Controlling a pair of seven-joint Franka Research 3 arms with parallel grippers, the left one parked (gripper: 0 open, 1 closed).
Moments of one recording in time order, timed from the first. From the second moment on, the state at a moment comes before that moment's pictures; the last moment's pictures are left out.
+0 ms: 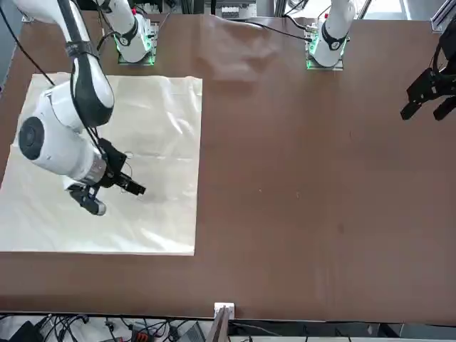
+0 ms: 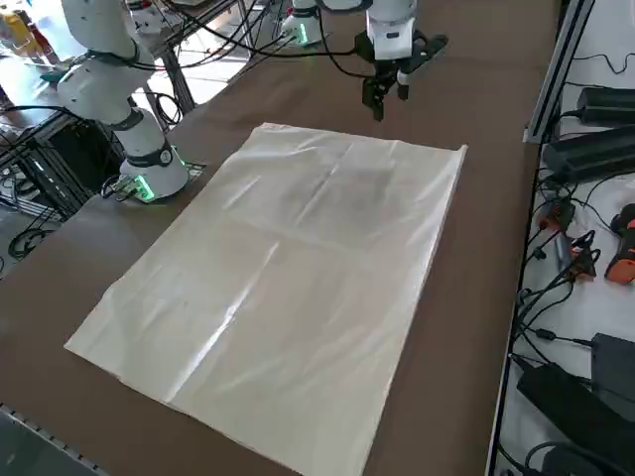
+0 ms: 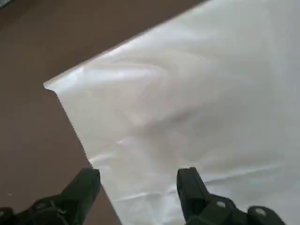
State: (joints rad) arm -0.05 0.38 0.27 -1.58 0.06 1.97 0.56
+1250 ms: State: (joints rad) arm -0.07 0.11 0.00 -1.53 0.00 1.73 0.05
